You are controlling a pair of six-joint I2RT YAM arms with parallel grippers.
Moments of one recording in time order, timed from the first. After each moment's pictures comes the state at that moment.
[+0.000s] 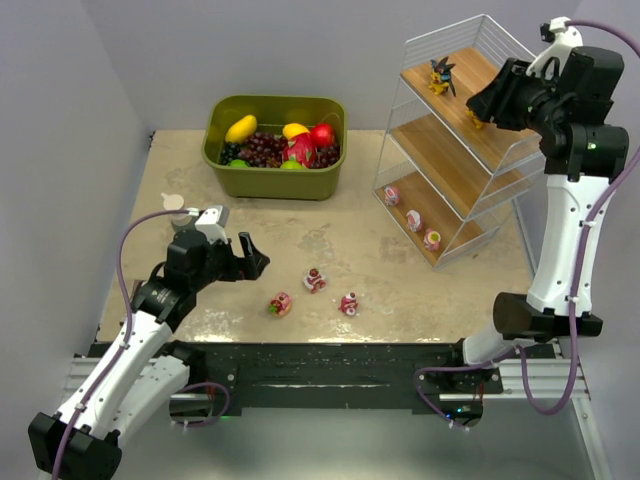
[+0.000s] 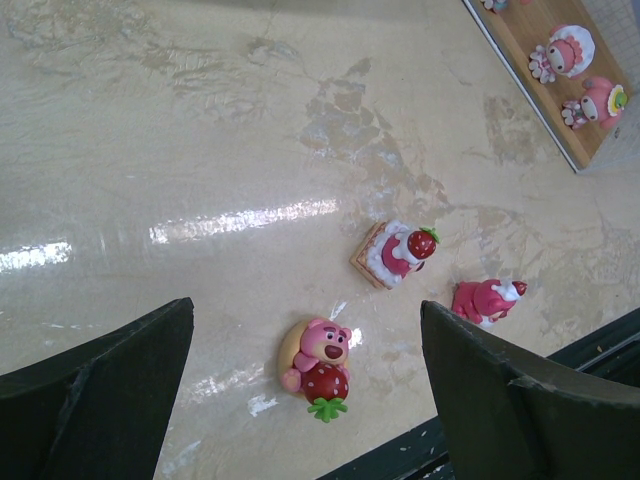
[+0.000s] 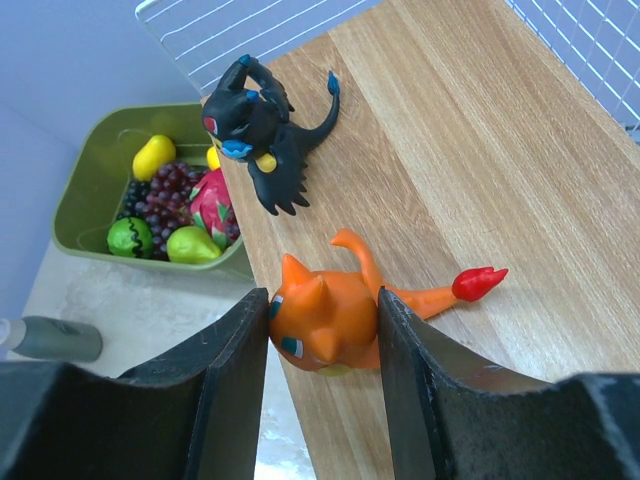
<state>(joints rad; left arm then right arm) -0.35 0.72 0.61 -0.41 0.15 -0.43 -0.10 1.58 2.30 -1.04 -0.30 0.20</state>
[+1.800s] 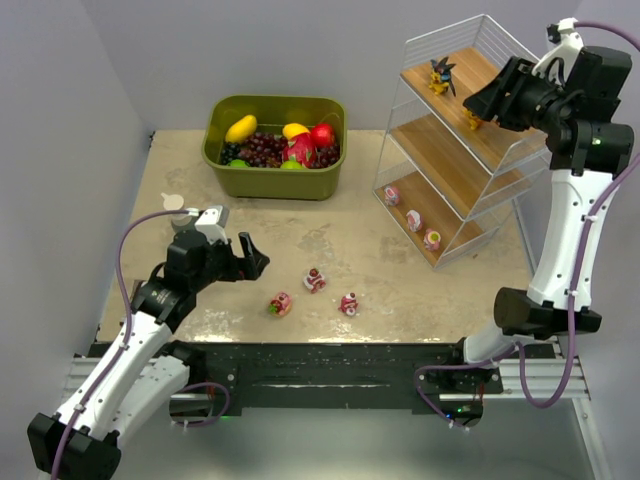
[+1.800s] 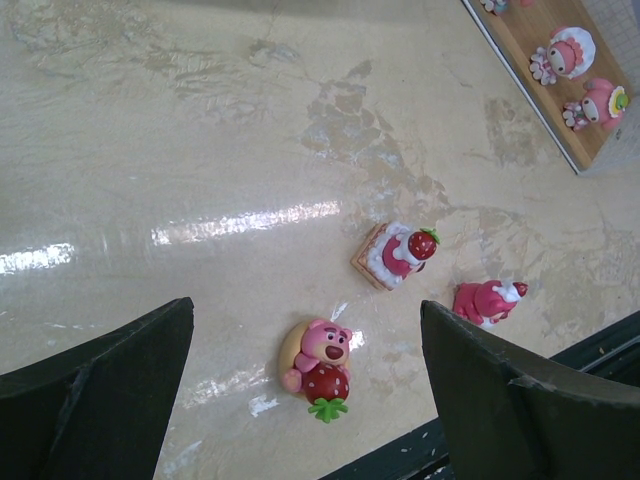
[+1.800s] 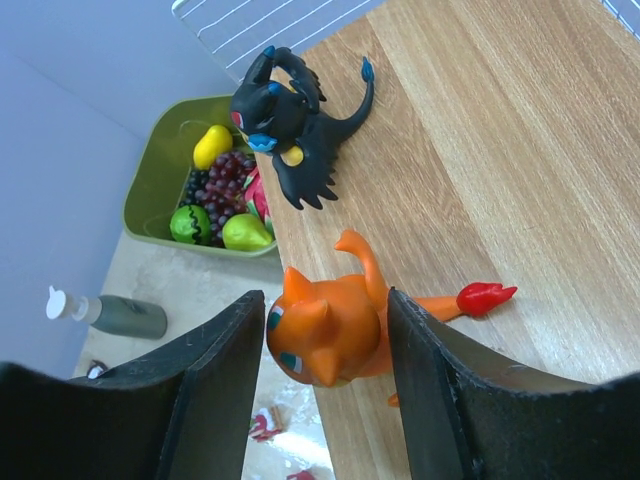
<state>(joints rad) -0.36 0.71 0.61 -0.41 0.13 -0.43 -0.17 1.60 2.30 -1.04 -0.49 0.29</state>
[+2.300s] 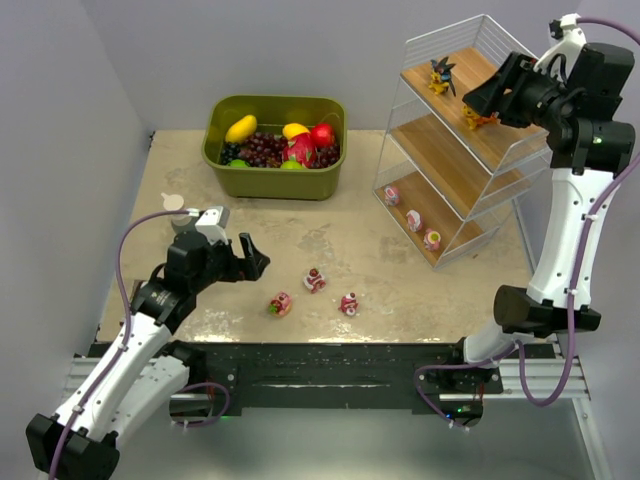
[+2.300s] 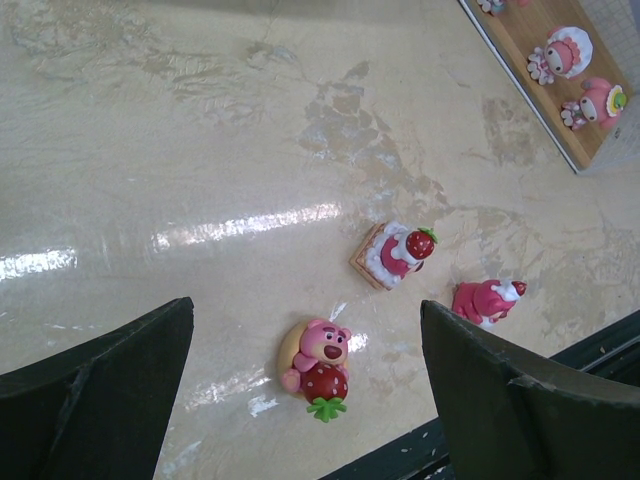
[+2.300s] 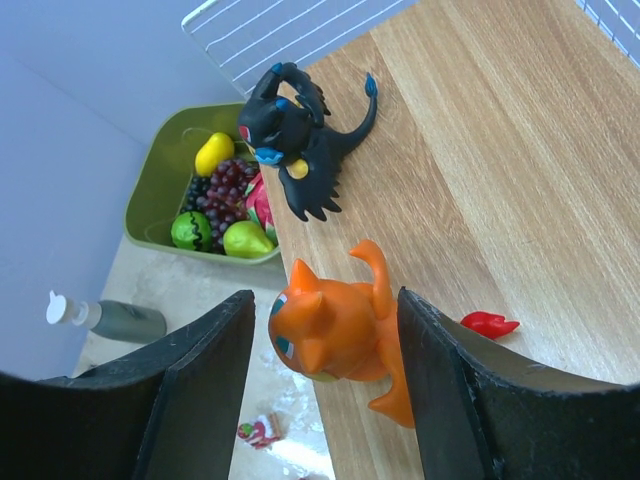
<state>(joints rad) -0.38 0.70 0.61 -0.41 0.12 -0.43 -0.17 1.62 2.33 -1.03 -0.49 0.29</state>
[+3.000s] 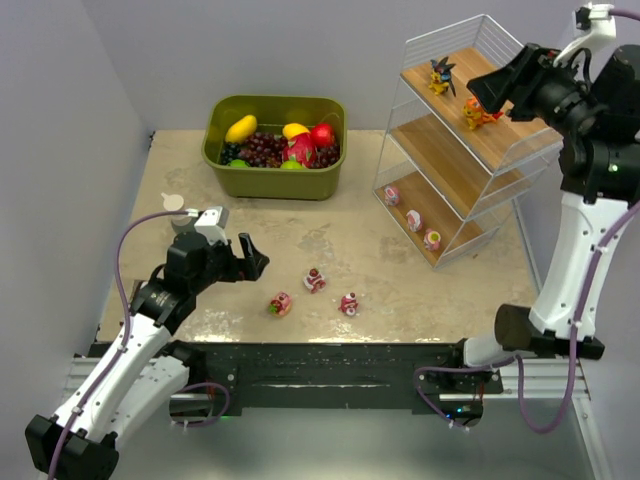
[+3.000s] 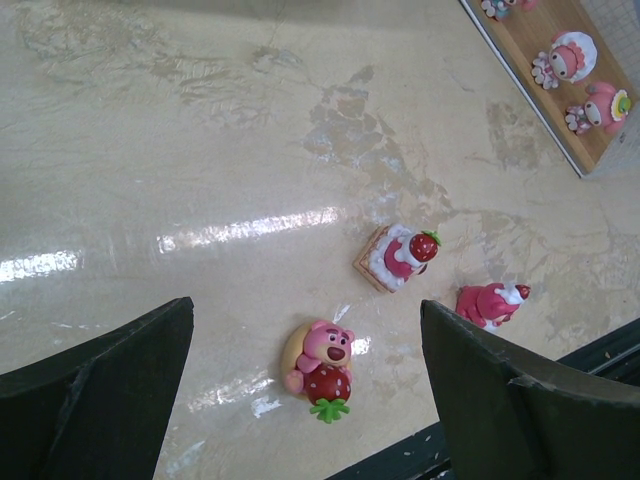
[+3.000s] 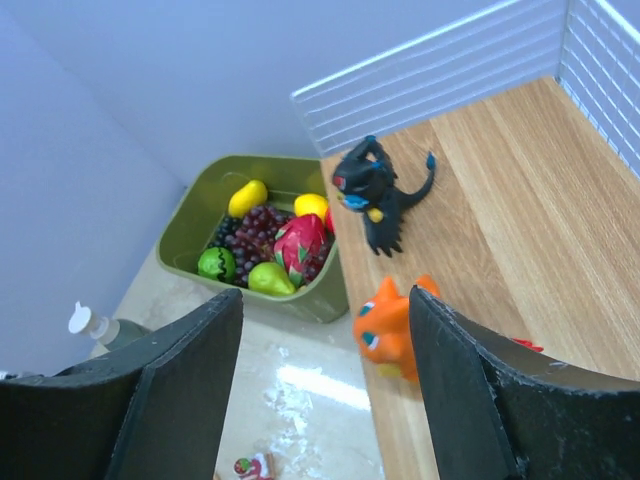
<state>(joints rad) -0.38 0.70 0.61 -0.41 0.10 -0.43 -0.17 1.55 2.36 -0.92 -0.54 0.30</state>
